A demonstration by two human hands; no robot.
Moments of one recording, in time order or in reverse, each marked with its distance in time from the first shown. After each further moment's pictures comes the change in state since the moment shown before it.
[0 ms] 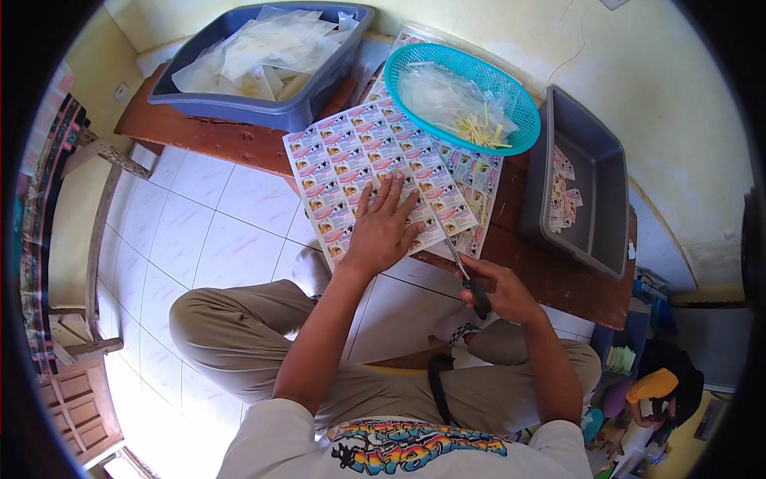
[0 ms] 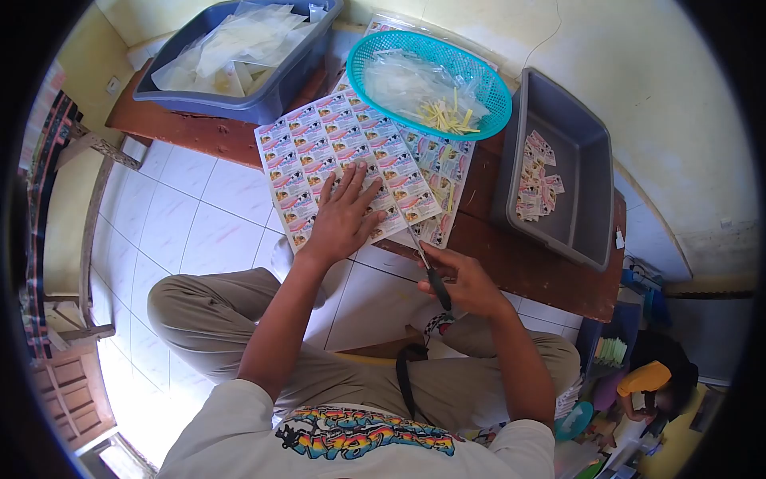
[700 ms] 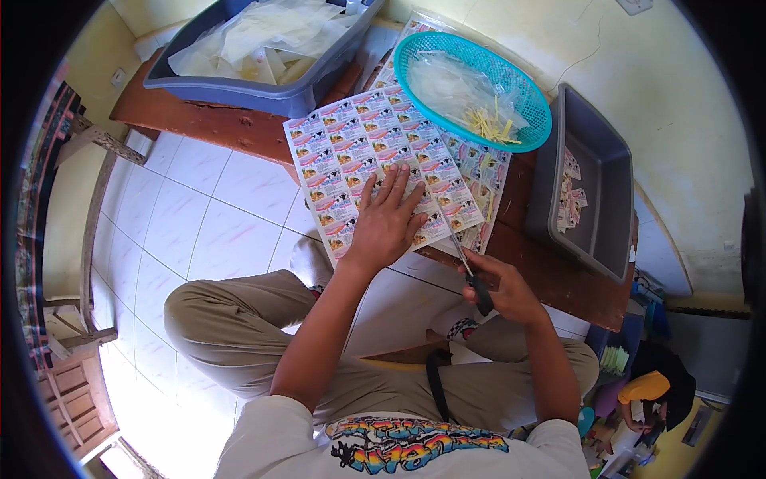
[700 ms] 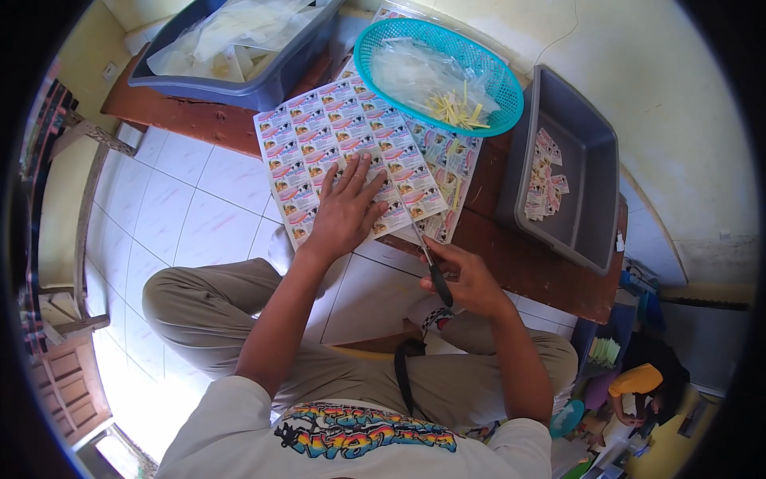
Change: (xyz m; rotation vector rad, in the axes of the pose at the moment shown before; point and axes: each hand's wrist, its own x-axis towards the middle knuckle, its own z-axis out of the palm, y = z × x) left_hand 0.001 0.002 0.001 -0.008 0.102 0.005; right_hand 0.003 -0.007 0.003 -0.079 0.031 0.013
